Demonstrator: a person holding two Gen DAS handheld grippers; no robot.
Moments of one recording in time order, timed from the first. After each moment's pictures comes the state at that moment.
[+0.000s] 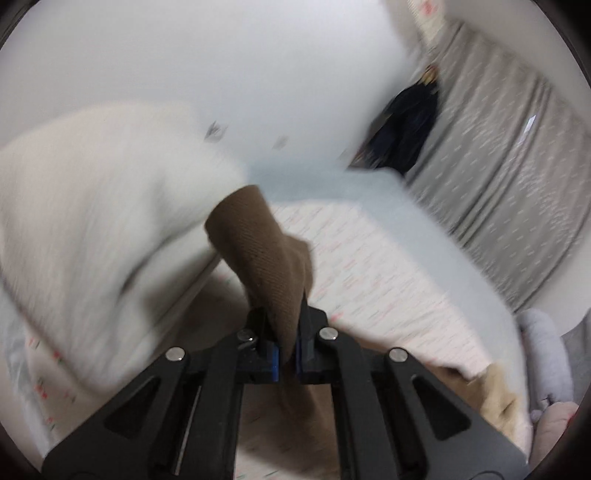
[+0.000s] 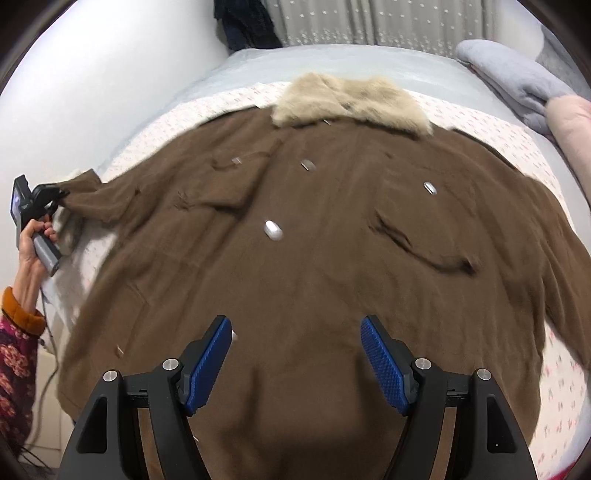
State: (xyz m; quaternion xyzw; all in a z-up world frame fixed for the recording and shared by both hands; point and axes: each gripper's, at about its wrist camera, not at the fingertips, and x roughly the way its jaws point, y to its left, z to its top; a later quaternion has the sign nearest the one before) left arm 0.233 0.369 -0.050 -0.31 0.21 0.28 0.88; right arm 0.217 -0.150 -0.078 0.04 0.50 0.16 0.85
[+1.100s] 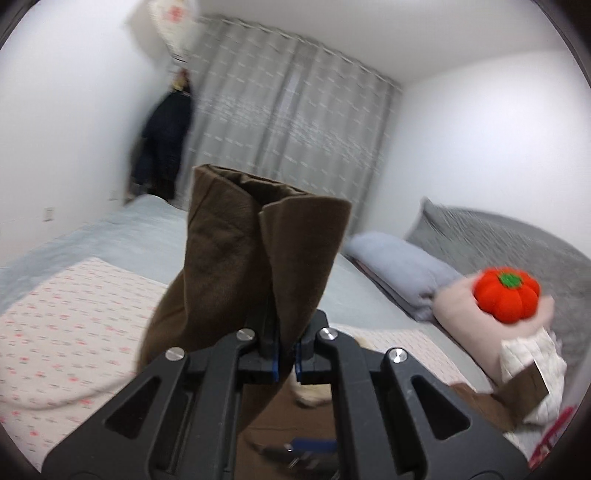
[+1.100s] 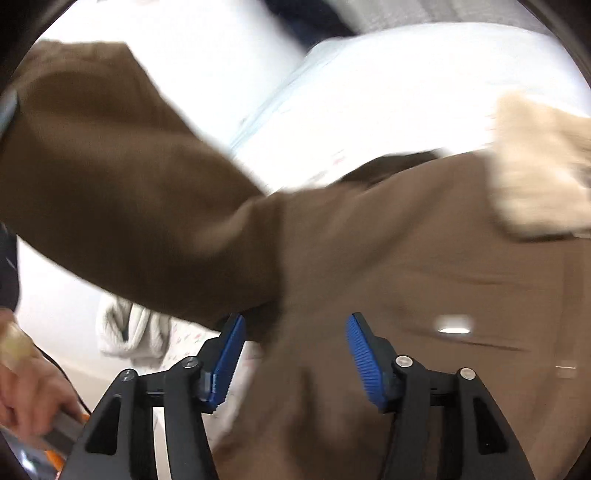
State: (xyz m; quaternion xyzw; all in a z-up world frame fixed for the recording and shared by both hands) left arm 0.323 0.170 0.052 -0.13 0.14 -0.13 0.97; right arm 0.407 -0.024 -0.096 0.17 0.50 0.29 0.80
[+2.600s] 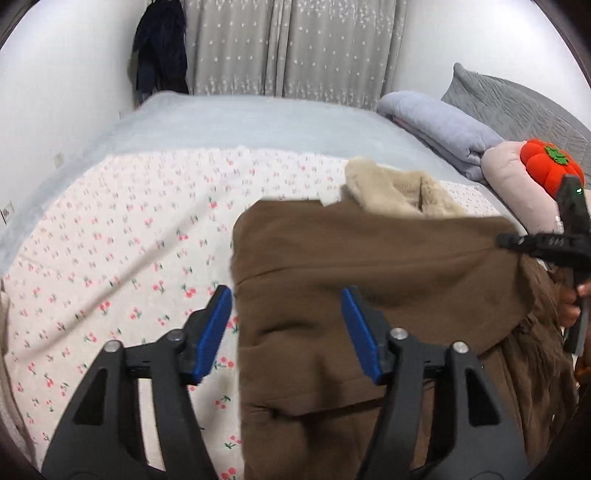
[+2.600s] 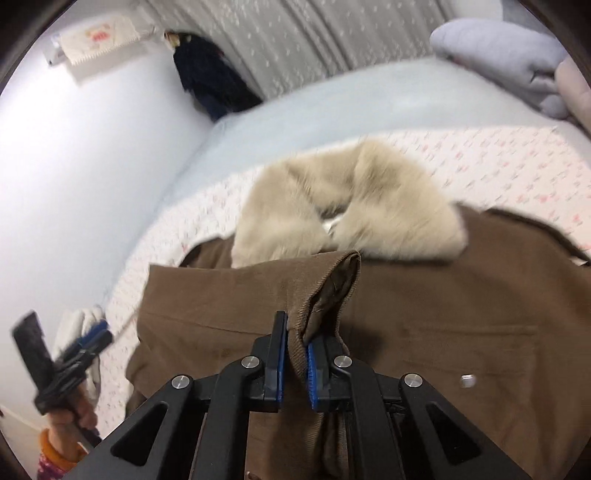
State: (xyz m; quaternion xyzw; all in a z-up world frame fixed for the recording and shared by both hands) left arm 0.320 0.170 -0.063 -0.02 0.38 -0.12 0.92; right arm 0.375 -0.223 -0.085 0.19 0.43 0.13 0.87
